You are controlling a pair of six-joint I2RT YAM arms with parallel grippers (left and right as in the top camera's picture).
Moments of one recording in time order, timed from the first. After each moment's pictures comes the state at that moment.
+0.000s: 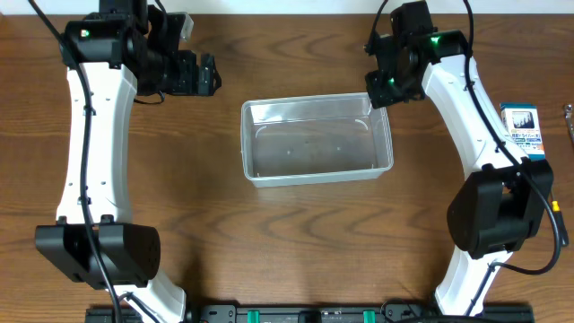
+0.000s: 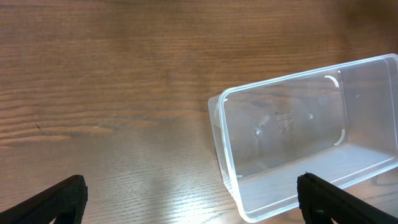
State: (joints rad) left arm 0.01 1.83 1.98 -1.33 0.31 0.06; right arm 0.20 2.02 1.84 -1.06 -0.15 -0.10
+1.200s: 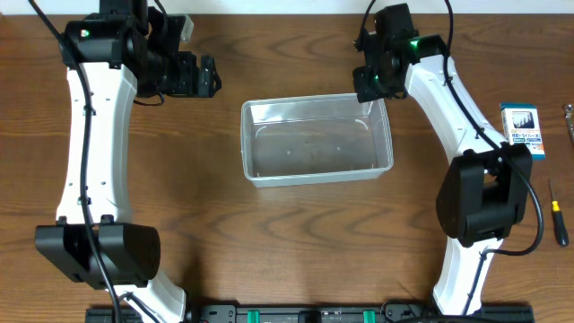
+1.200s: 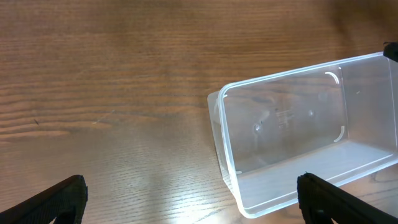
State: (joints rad) left arm 0.01 1.83 1.98 -1.35 0.31 0.06; right arm 0.23 2.10 1.83 -0.94 -0.12 -0.01
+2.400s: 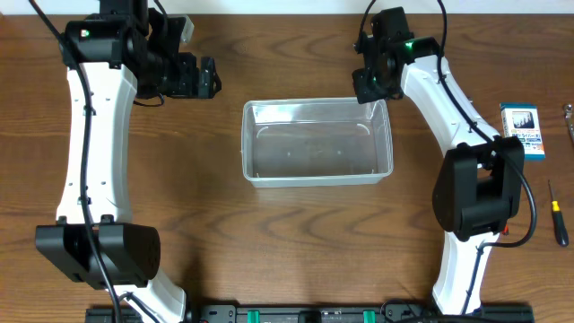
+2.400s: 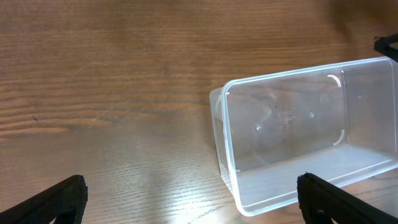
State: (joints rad) left arm 0.01 1.83 1.98 -1.36 0.31 0.06; right arm 0.23 2.15 1.83 -0.91 -0.07 -0.01
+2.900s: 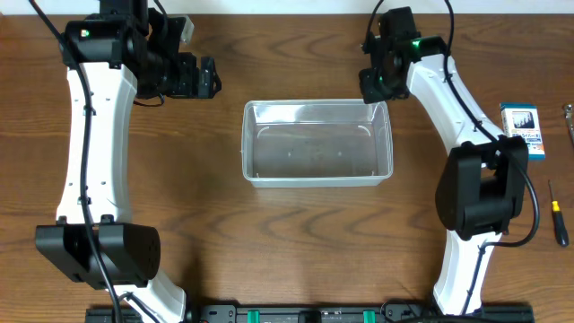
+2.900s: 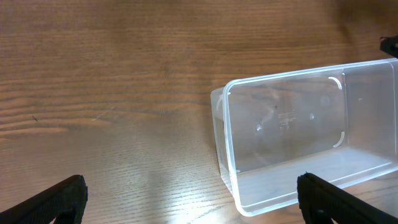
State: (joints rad) left arm 0.01 1.83 1.98 -1.36 0.31 0.06; right arm 0.20 2.15 1.83 -0.92 -0.06 -0.01
